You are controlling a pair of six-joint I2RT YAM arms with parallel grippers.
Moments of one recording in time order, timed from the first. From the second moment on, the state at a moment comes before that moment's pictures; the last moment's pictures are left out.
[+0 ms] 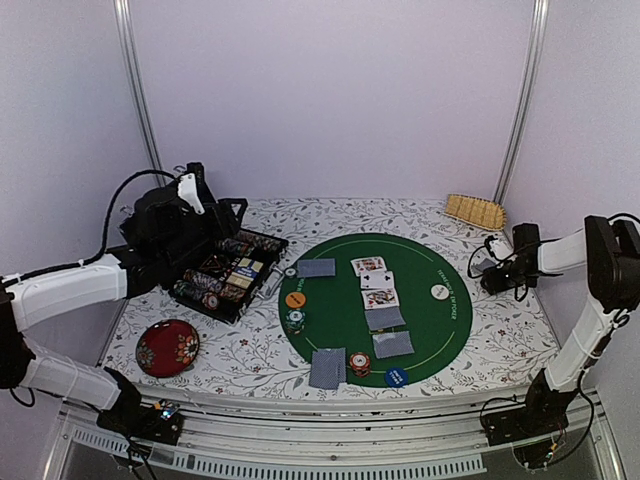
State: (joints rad) left arm -0.54 1.24 0.78 0.33 -0.13 -0.41; right arm -0.10 1.73 0.82 -0.06 -0.09 -0.31
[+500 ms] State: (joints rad) left arm -0.41 1.17 0.76 0.31 -0.15 -0.37; right arm -0.10 1.69 0.86 -0.21 -0.04 -0.32
